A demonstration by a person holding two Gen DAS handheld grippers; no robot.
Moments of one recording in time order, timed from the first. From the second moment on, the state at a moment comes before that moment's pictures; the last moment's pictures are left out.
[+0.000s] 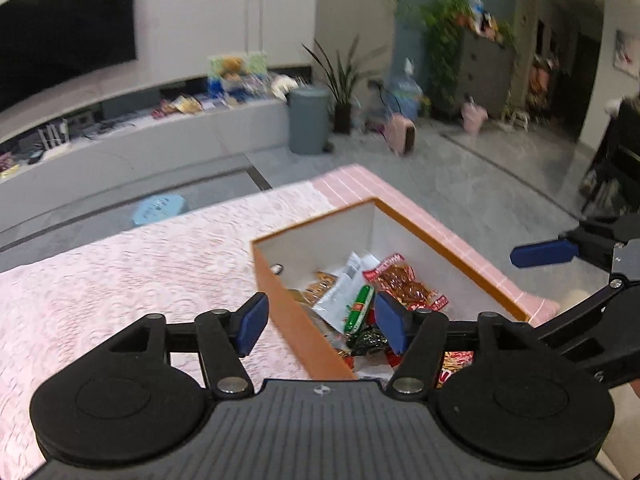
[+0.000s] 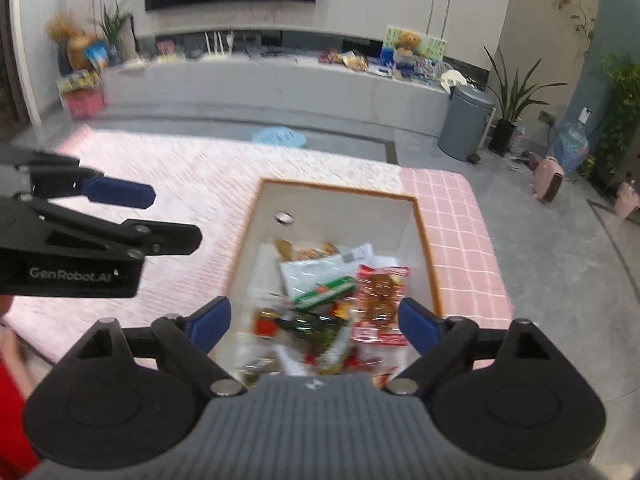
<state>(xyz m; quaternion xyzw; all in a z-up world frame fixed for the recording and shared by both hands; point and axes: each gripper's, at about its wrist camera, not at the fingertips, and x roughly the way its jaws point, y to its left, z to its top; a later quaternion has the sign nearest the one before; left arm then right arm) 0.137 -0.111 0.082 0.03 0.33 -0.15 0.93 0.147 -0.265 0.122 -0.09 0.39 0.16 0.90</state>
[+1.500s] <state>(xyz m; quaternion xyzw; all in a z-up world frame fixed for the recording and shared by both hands) 0.035 -0.037 -0.013 -0.01 0.35 -0.01 0.94 0.008 -0.198 0.035 -0.03 0.27 0.06 0.96</state>
